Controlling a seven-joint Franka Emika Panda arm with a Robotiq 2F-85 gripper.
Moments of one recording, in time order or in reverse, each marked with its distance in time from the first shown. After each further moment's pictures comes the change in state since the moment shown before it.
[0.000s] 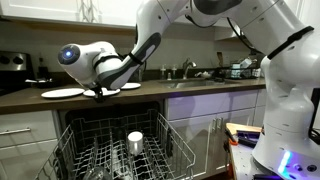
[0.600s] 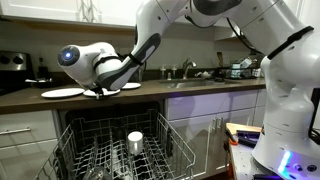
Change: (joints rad) arm 0.002 0.007 -0.001 0.003 0.000 -0.008 0.000
